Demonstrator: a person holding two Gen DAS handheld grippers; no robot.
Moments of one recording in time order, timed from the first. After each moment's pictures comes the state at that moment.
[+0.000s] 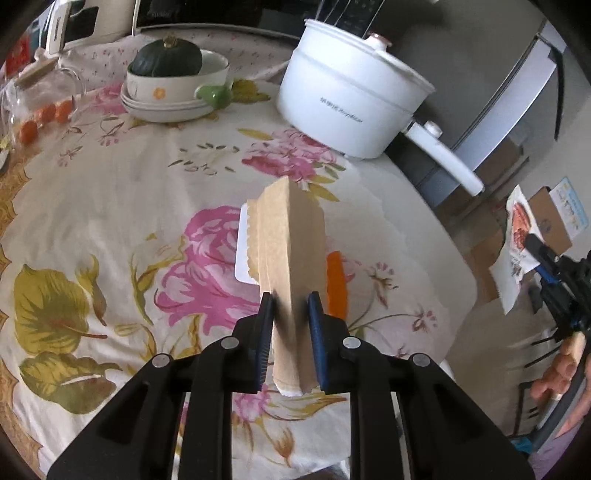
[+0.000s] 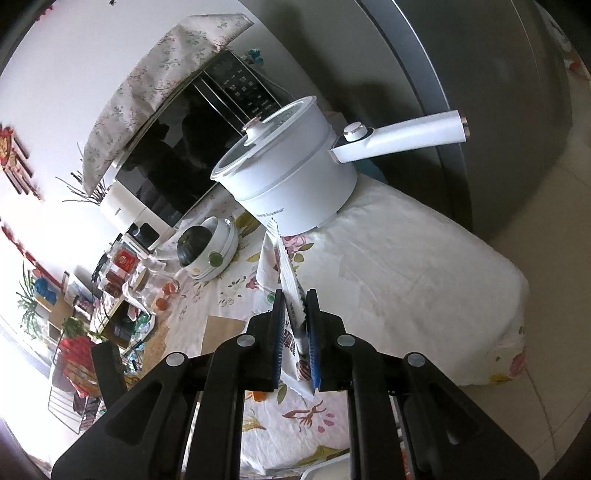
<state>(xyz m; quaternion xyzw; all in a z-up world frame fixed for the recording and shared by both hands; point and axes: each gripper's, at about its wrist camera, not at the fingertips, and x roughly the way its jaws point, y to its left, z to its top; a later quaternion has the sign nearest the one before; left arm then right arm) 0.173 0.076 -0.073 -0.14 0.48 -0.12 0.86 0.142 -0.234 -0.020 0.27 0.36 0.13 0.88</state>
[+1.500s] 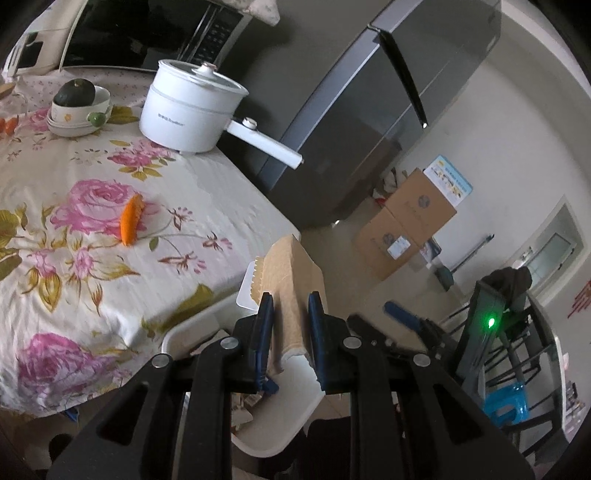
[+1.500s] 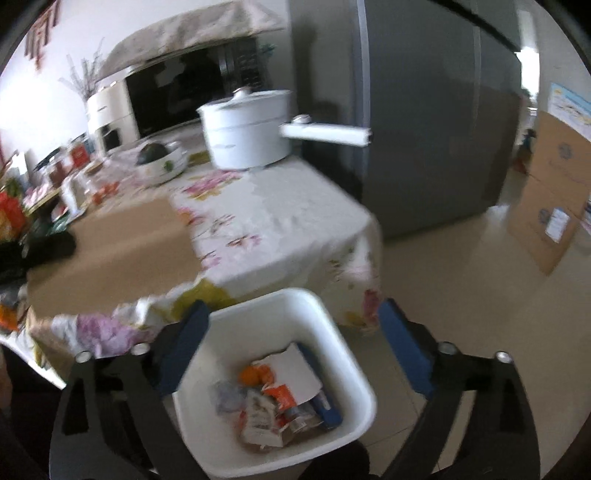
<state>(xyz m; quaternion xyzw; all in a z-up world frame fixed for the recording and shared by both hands) -0.019 -0.020 0.005 -0.17 0.40 -0.31 0.85 -0.063 -0.259 -0.032 0.04 0.35 0.00 0.94</state>
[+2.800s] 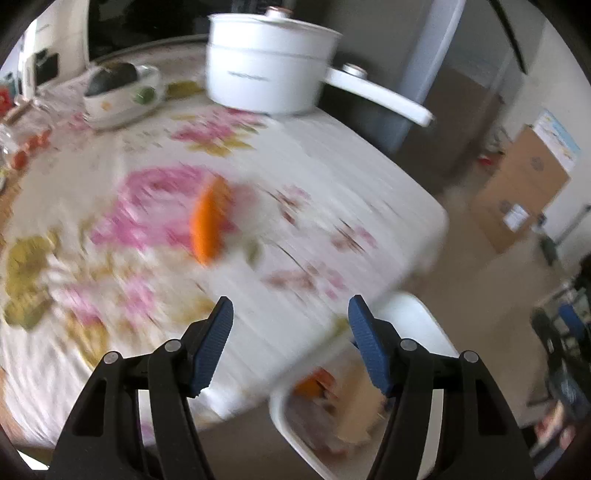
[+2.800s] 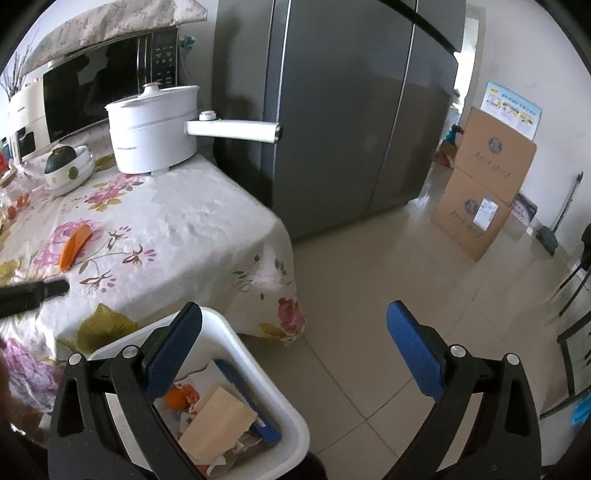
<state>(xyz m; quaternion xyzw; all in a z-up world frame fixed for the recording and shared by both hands) 0.099 -0.022 -0.076 -0.04 0.47 -0.12 0.87 -0.027 -0.276 -0.052 0.00 0.37 -0.14 0.92</state>
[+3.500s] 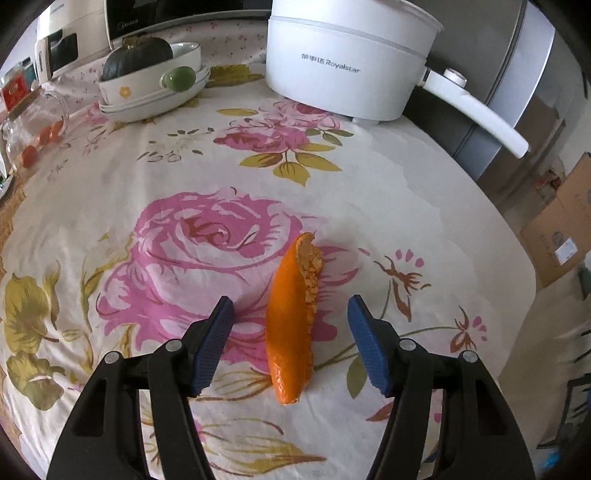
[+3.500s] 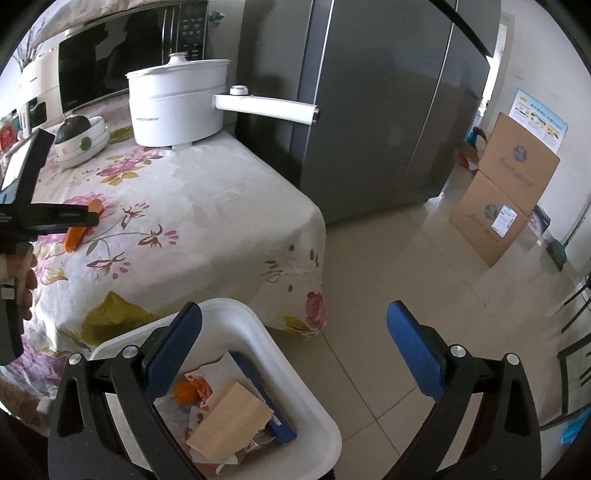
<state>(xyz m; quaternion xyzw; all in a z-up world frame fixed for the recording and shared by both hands) 0.197 0.004 -0.121 -0.04 0.50 -0.04 0.87 -0.002 -0.245 -0.067 -0.03 0.40 -0.12 0.91</state>
